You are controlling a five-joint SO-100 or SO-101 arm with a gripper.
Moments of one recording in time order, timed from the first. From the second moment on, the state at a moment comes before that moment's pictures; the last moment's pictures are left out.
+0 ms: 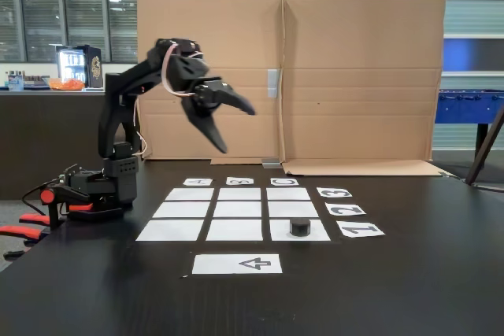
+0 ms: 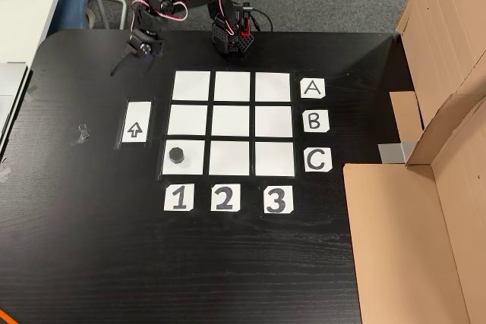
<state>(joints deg) 36.6 84.6 63.4 78.6 2.2</state>
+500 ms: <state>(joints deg) 58.9 104.9 85.5 75.8 -0.2</state>
